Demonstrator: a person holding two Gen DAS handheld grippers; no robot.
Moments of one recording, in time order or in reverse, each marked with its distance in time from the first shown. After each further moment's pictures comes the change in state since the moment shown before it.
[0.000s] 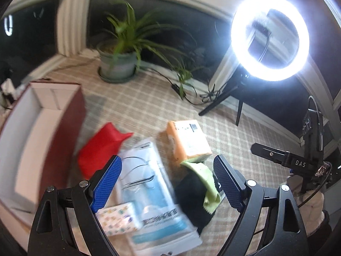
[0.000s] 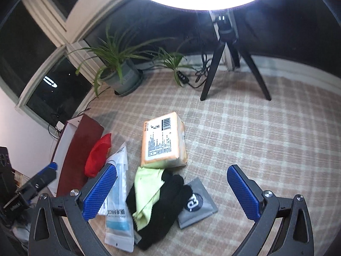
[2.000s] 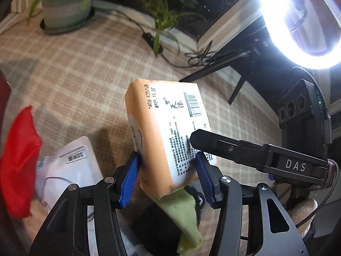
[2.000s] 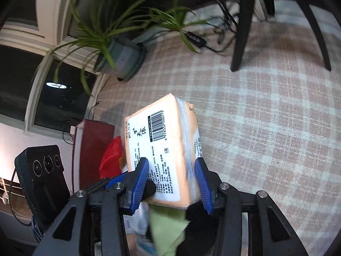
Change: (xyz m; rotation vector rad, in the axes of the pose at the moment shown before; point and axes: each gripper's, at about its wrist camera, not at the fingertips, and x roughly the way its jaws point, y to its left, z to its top) left arm 0.139 -0.025 0.033 -0.064 0.317 -0.190; right arm 0.118 -0.013 0.049 0.184 0.271 0.228
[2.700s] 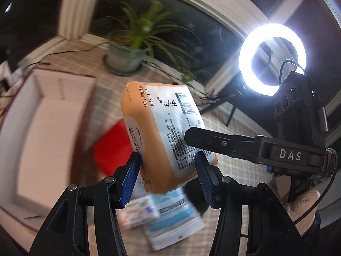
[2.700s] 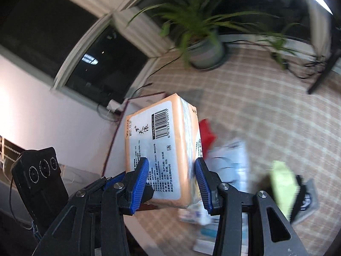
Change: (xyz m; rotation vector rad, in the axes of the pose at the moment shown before) left arm -0.187 0.076 -0.067 -0.013 -0.249 0.038; right arm -0.003 0.198 -0.073 -0.230 -0.035 0.030
